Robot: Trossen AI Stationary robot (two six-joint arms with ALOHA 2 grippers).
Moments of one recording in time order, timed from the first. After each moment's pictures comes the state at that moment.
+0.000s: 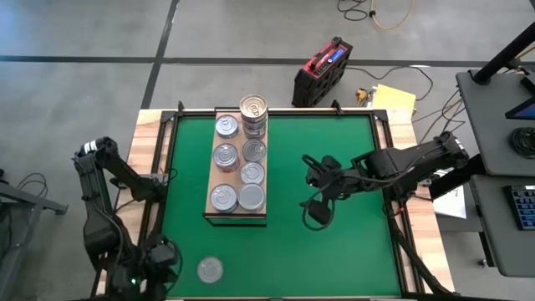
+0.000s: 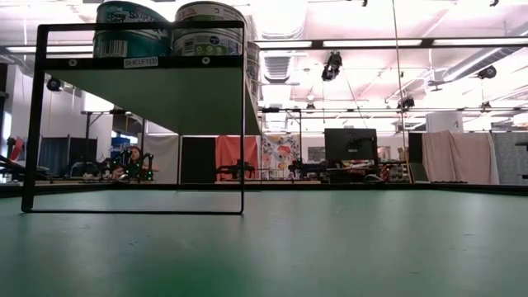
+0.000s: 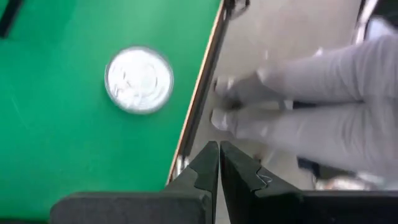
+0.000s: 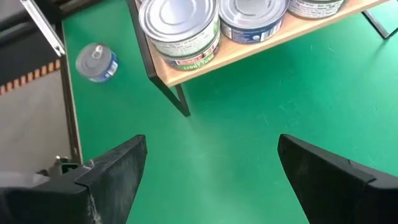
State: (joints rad) left arm -1.16 1.41 1.36 -0.99 -0.27 -1.49; right arm 0.31 1.49 1.60 -1.01 0.21 0.63
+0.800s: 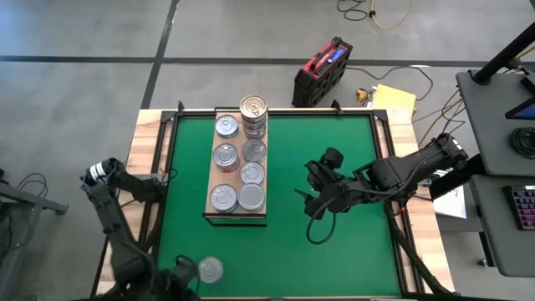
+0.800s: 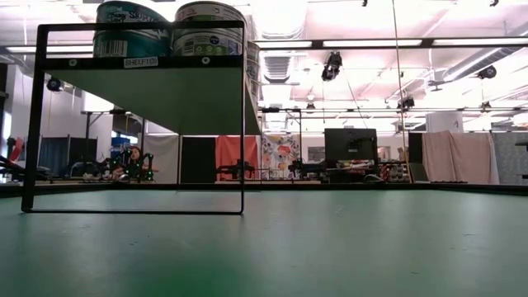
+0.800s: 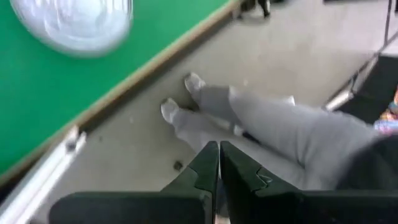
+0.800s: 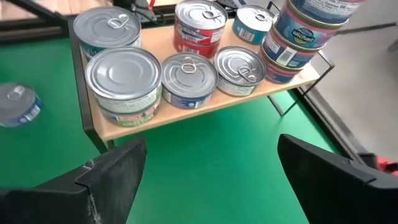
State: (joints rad) left arm -1.08 1.68 1.49 -0.81 -0.20 -2.06; right arm 0.39 1.50 1.60 -0.95 0.66 0.47
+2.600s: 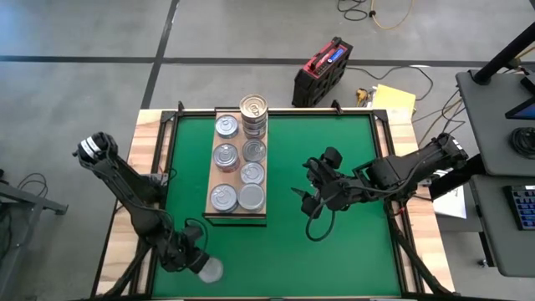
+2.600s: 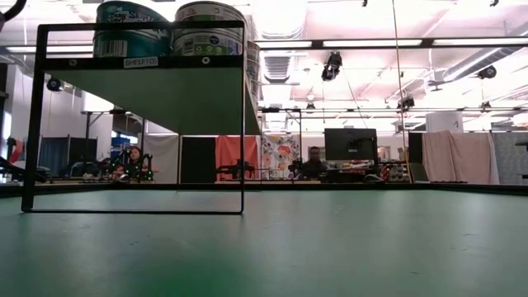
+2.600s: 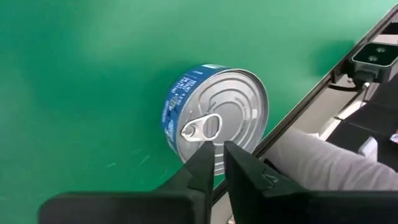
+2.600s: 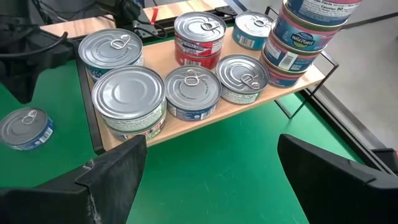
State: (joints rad) left arm -0.92 1.34 0.73 -0.38 -0.13 -1.91; right arm 0.39 1.50 1.60 -0.90 0.65 0.52
